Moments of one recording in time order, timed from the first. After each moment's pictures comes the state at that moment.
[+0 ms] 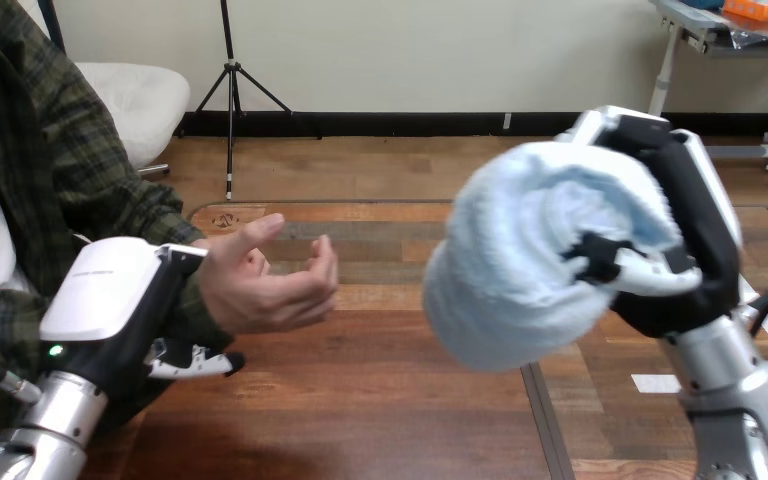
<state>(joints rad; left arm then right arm) -0.10 0.65 -0.16 0.40 0.64 -0.49 0.35 -0.15 -0.15 -0.16 0.02 0.61 -0.27 0.76</state>
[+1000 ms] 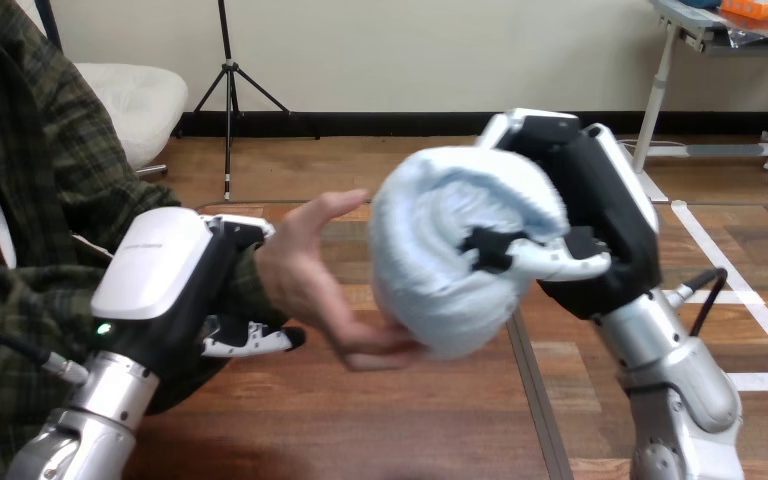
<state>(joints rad) -0.07 0.55 -0.14 0.18 0.63 -0.44 0.27 -0.26 -0.07 -0.09 0.20 0.41 -0.40 0.71</state>
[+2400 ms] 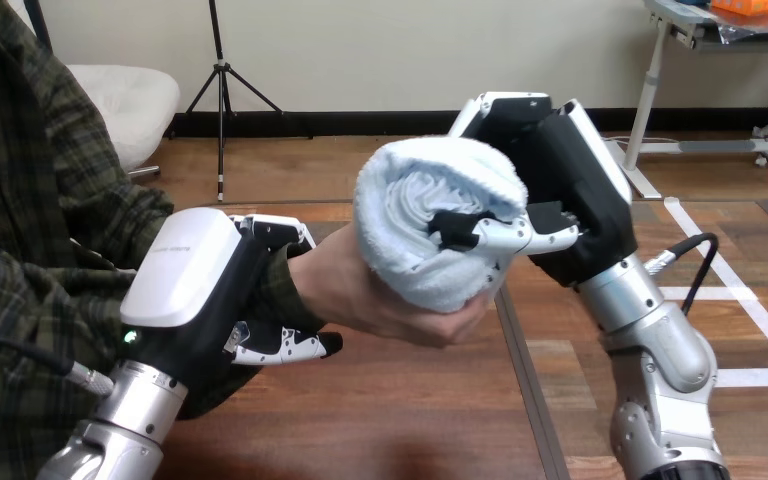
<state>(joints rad) 0.00 0.47 -0.13 0.00 0.62 -0.40 0.20 -0.46 -0.08 -0.09 0.55 0.32 -0.64 0.73</state>
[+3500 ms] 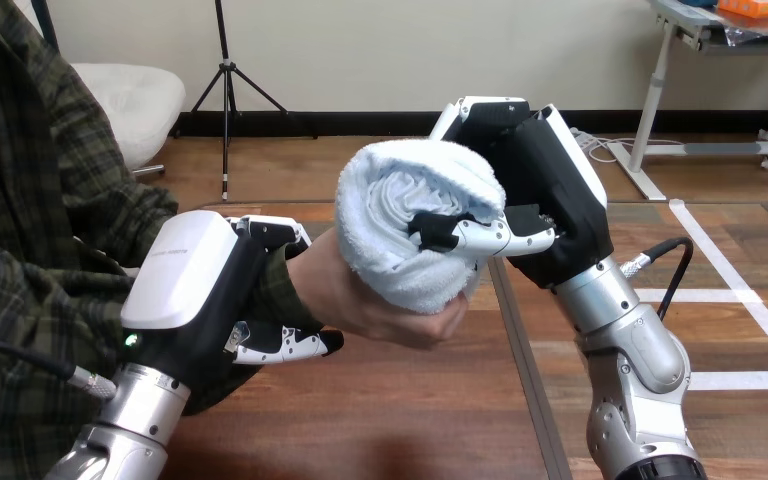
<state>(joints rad) 0.01 0.44 -0.12 0.00 0.62 -0.39 0.20 -0.50 -0.04 -0.08 0.65 0.31 -0.71 0.72</state>
